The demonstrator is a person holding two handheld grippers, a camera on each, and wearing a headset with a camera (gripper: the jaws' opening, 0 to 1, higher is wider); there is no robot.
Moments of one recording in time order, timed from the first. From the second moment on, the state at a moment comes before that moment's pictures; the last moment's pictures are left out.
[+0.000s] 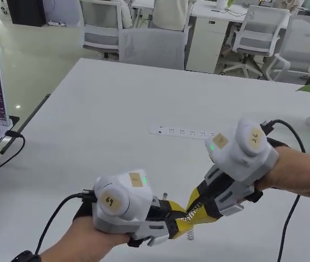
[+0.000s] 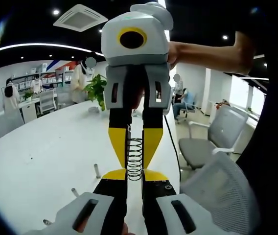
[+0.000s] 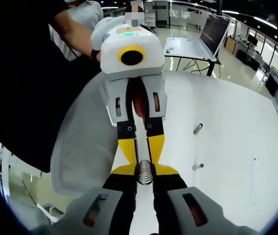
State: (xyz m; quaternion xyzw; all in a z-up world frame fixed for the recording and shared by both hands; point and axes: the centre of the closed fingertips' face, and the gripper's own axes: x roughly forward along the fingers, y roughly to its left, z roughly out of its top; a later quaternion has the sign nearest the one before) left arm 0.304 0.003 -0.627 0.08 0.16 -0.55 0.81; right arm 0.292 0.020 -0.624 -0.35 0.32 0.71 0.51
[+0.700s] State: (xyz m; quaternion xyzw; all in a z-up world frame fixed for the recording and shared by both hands) left arm 0.305 0.003 -0.633 0.08 0.17 -0.55 0.81; right arm 0.293 0.020 -0.631 -0.37 0.31 0.71 0.50
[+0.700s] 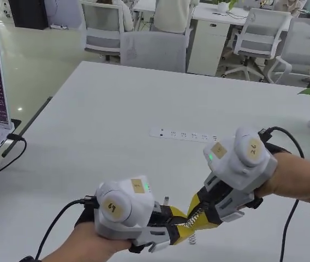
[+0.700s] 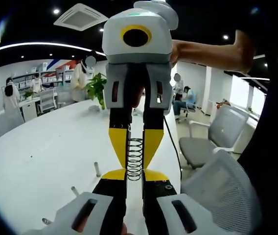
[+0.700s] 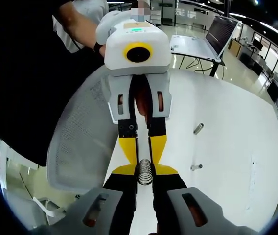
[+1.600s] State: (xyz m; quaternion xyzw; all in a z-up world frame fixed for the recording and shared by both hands) left arm 0.306 0.040 -0.655 0.06 0.21 -0.50 0.84; right arm 0.306 0.010 -0.641 -0.38 0.33 0.69 0.52
